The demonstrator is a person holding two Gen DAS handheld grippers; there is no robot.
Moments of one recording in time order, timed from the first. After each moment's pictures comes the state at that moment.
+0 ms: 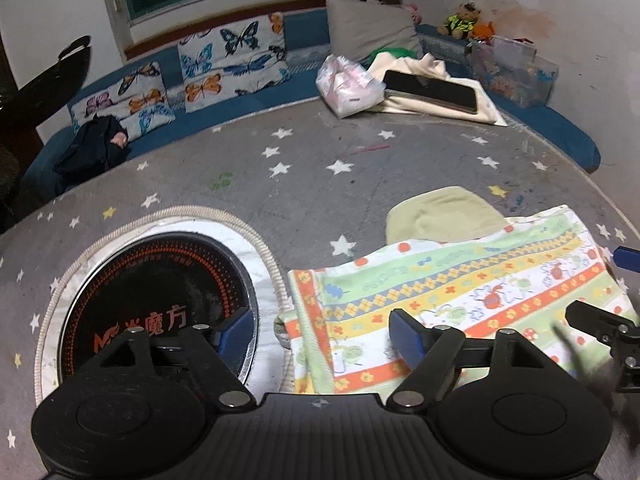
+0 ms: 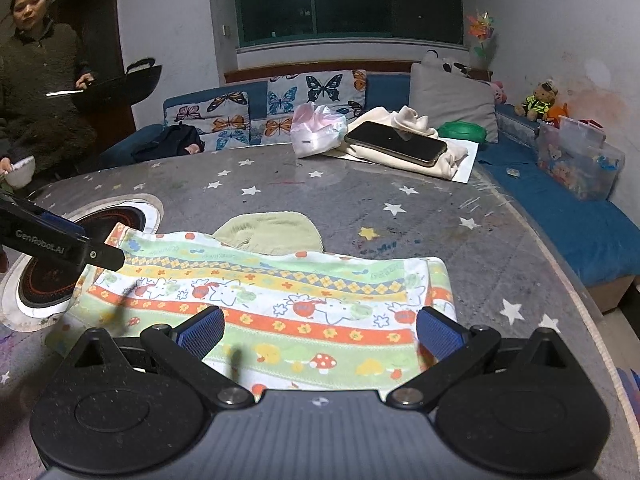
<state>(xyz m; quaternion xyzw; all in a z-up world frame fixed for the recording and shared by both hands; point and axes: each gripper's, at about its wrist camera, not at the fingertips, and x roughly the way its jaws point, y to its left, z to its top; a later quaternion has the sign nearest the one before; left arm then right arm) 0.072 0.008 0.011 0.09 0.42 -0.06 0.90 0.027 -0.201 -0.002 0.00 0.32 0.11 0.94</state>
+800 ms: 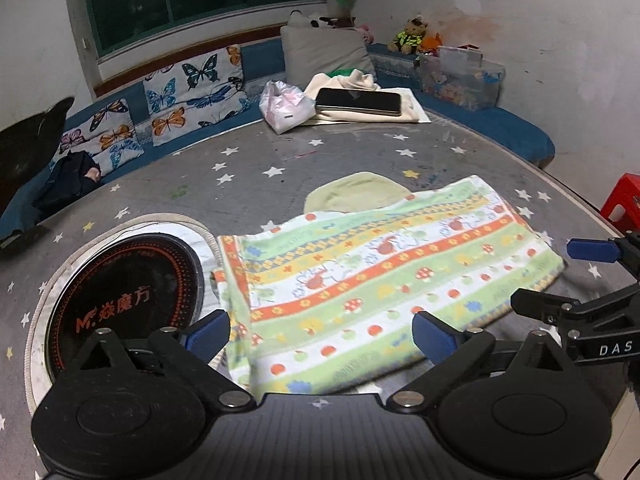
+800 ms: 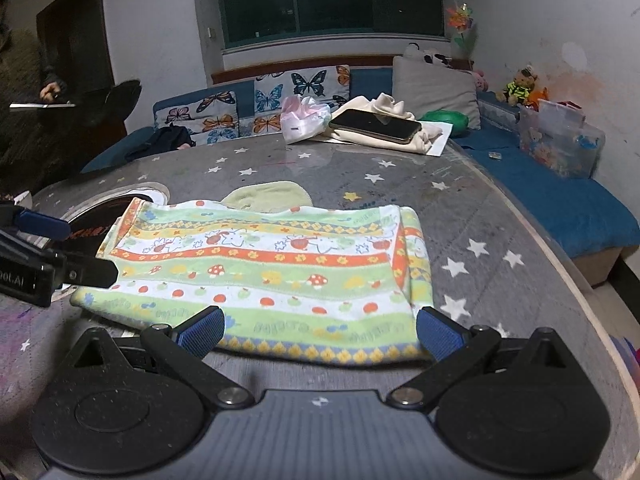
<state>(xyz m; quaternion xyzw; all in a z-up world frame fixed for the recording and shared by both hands) -0.010 -0.026 0.014 0.11 0.38 -0.12 0.91 -0.034 -0.215 -0.003 0.02 0.33 0.09 0.94</state>
